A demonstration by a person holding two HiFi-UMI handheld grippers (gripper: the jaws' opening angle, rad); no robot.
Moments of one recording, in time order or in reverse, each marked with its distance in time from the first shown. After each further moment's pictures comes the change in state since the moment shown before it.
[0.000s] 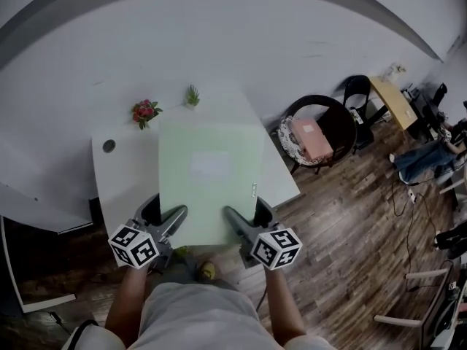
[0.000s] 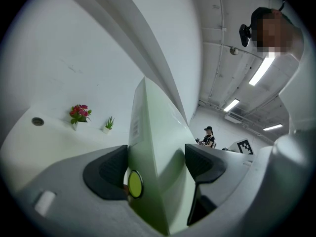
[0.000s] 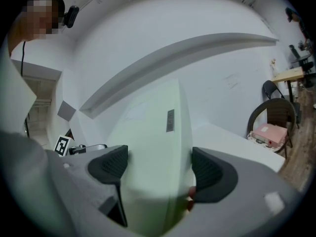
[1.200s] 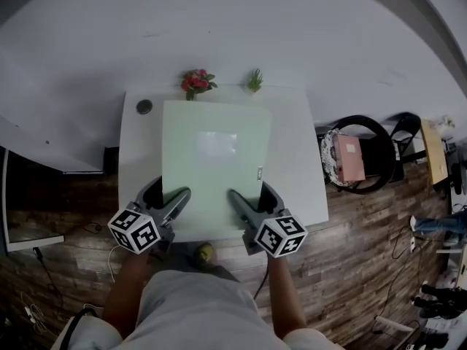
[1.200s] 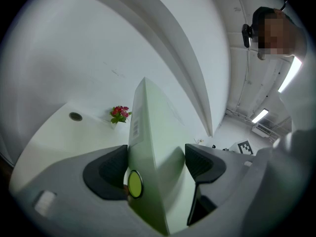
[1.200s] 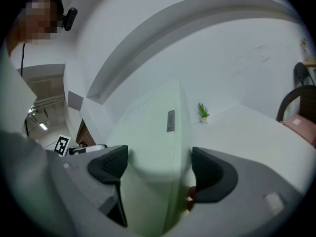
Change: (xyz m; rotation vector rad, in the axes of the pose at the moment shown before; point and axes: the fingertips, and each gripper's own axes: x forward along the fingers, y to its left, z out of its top) left arm -0.031 0.127 -0.001 -0.153 -0.065 0.277; right arm 0.151 0.027 -0.033 -0.029 0.230 0.205
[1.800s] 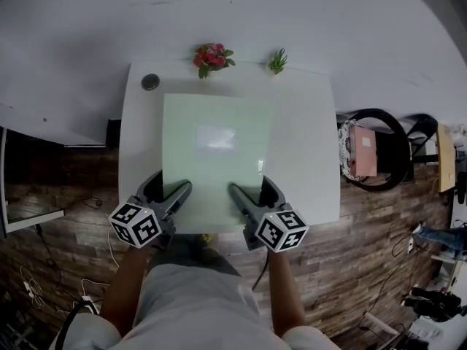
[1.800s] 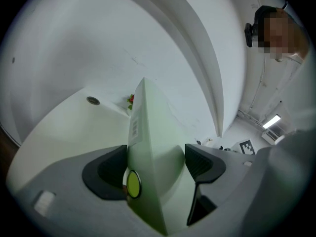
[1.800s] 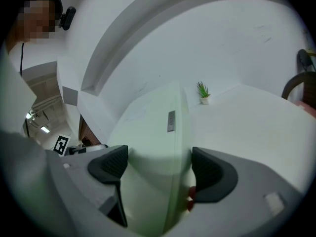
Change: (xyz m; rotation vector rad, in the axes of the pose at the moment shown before) left arm 0.006 0.054 -0.045 -0.108 0.077 0.110; right arm 0.047 -0.020 -0.051 0.061 0.145 0.012
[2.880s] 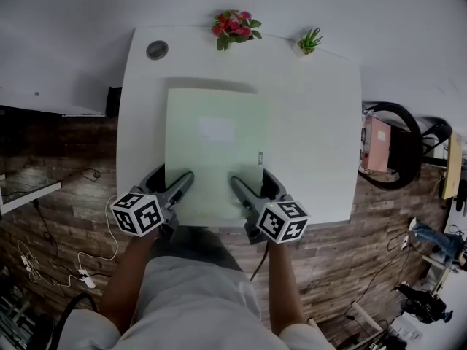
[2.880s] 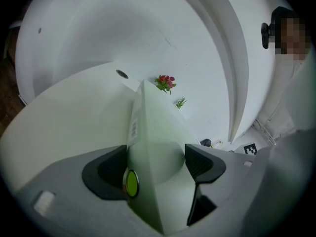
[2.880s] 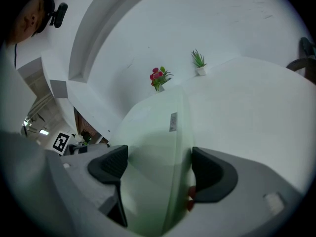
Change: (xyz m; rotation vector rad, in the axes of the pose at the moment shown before) left arm 0.010 0.072 -0.065 -0.208 0.141 0.143; right arm 0.053 -0.025 -0.069 0.079 0.214 -0.023
